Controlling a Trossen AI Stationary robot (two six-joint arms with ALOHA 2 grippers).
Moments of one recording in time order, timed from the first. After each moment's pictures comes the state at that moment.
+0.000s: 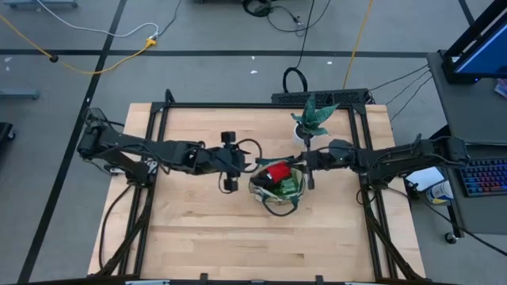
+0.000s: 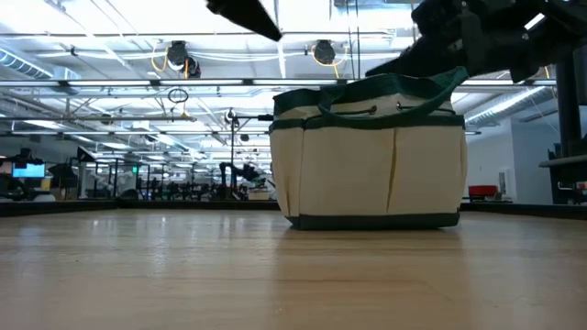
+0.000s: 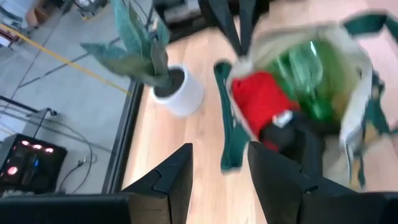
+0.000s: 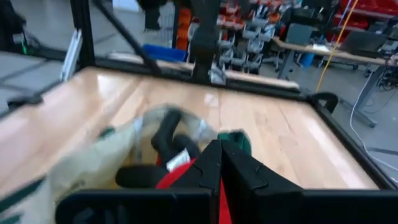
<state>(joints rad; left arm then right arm) -0.14 1.47 1.26 -0.43 -0.44 0.25 -0.09 1.10 0.40 0.55 -0.14 -0.17</state>
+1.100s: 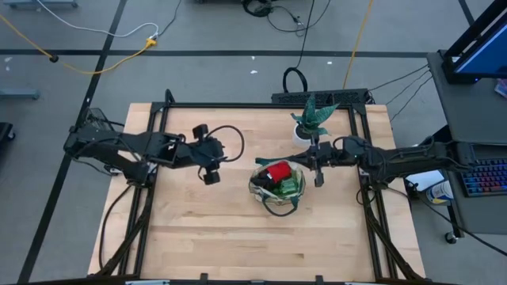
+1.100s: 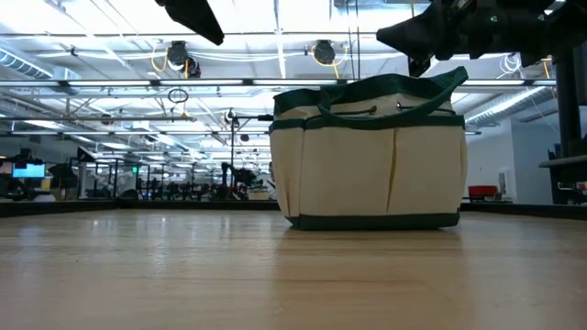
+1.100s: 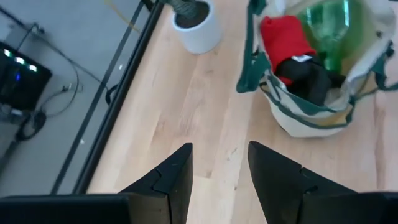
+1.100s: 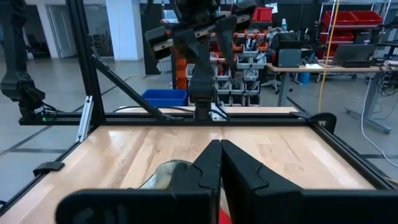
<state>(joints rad) -0.14 1.29 1.27 -0.81 -0.47 -0.10 -0.09 0.93 0.40 0.55 -0.13 0.02</state>
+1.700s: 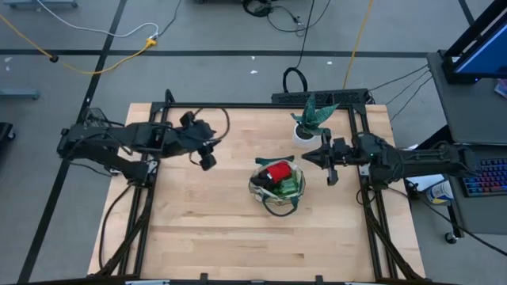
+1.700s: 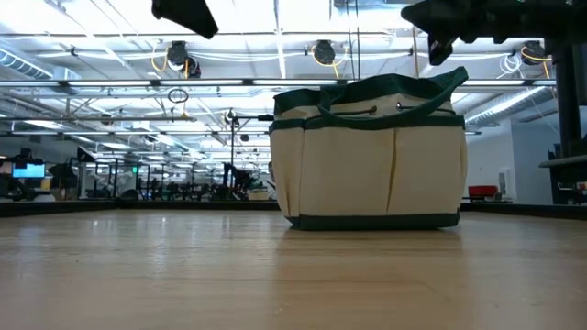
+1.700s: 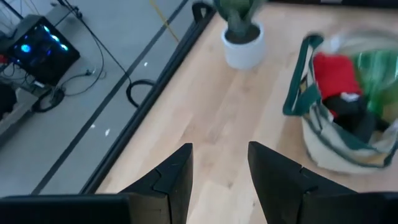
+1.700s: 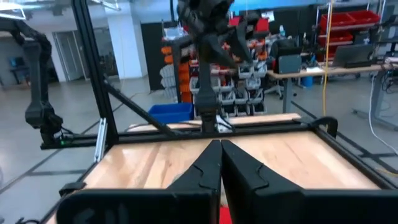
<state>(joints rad) -0.05 1.20 1.26 -0.82 -0.53 -0.20 -0.09 0.70 0.40 0.37 -0.13 0.11</state>
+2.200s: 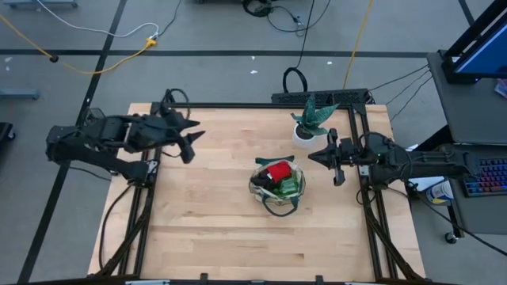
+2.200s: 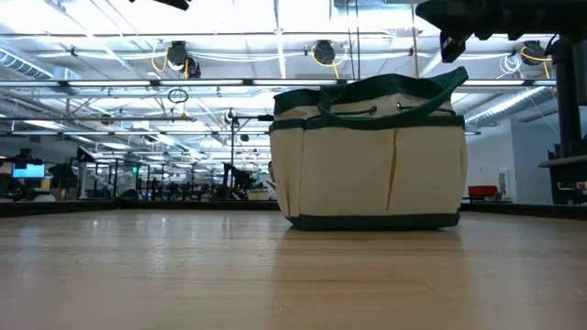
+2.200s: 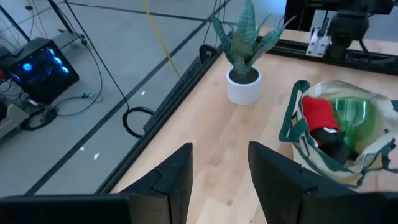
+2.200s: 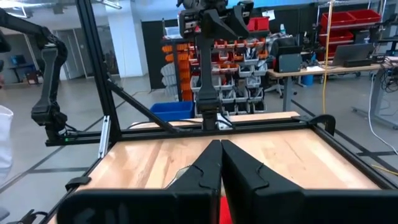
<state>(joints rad) -0.04 0.99 1.25 -0.82 -0.52 -0.19 -0.09 0.57 0.40 0.24 -0.13 0.11</state>
